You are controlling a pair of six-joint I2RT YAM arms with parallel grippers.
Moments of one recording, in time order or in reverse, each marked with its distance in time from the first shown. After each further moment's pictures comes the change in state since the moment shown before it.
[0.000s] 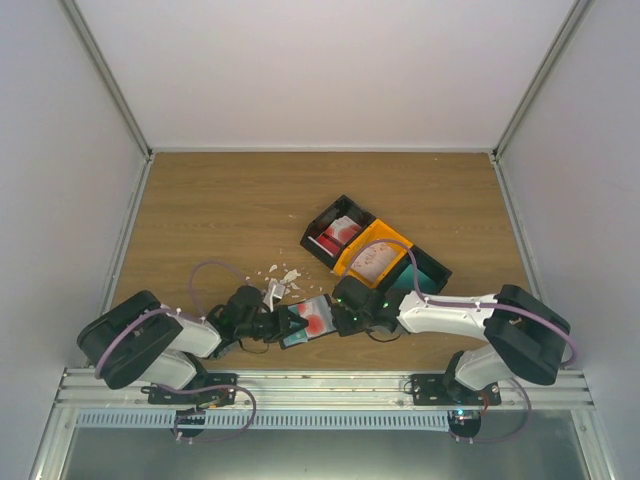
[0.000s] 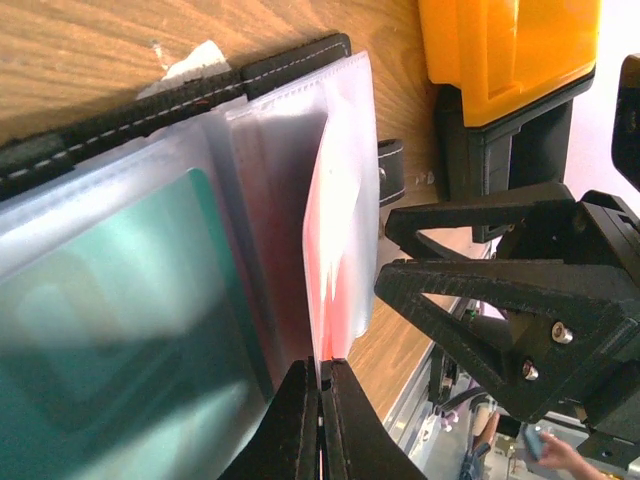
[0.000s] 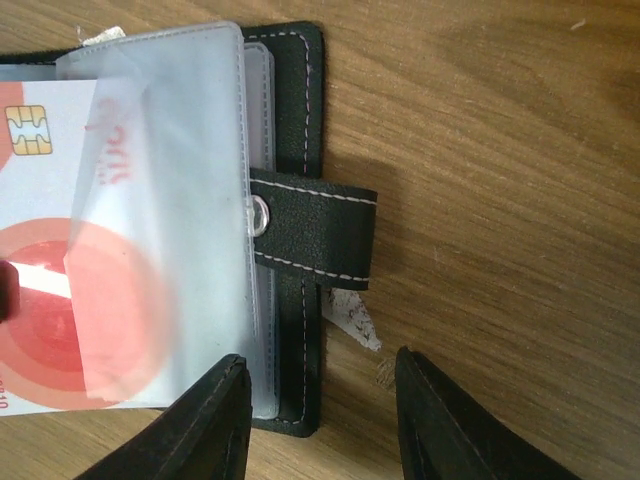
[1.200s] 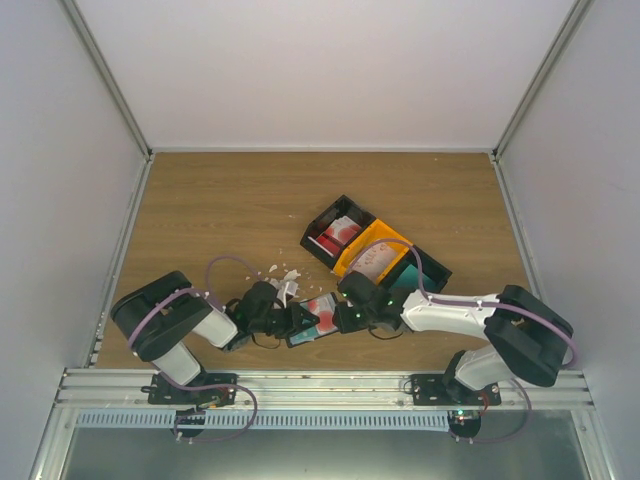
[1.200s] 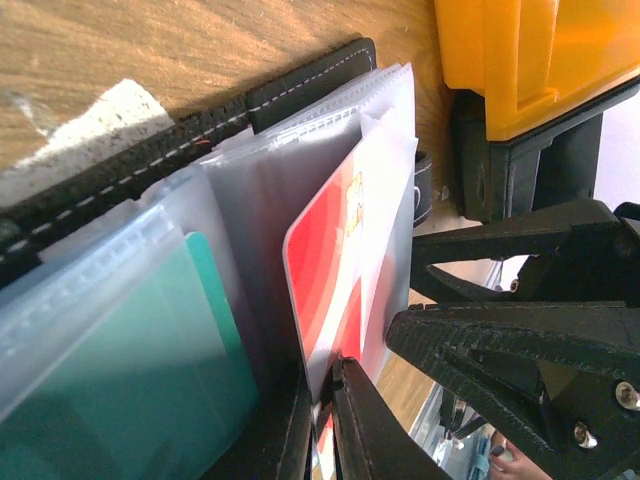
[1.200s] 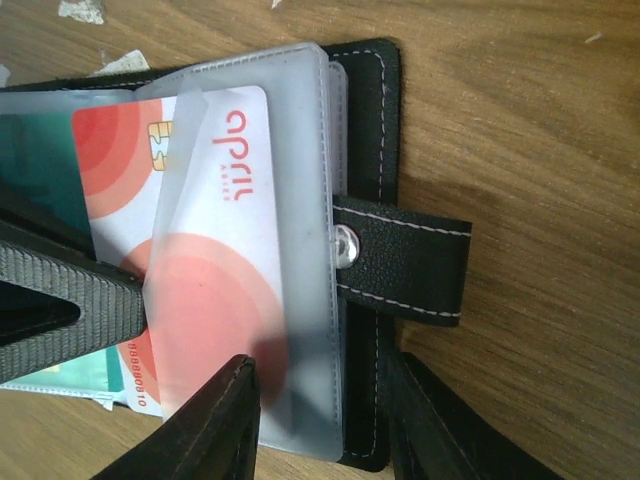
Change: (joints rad) left arm -0.052 0.222 0.109 0.104 -0.018 -0.005; right arm -0.051 -0.005 -0.027 0.063 -0.077 -0.014
